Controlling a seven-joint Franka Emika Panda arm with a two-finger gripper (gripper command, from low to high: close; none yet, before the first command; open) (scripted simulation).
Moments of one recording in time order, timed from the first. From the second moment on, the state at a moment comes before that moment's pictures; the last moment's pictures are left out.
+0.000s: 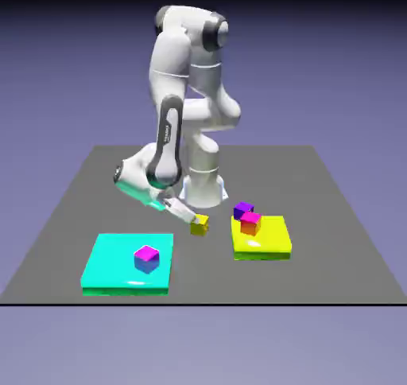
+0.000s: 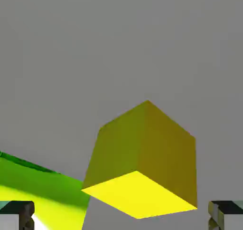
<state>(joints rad) 0.09 0.28 -0.66 -2.78 0.87 1.94 0.62</state>
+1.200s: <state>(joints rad) 0.02 0.71 -1.14 -2.37 1.40 1.67 0.38</state>
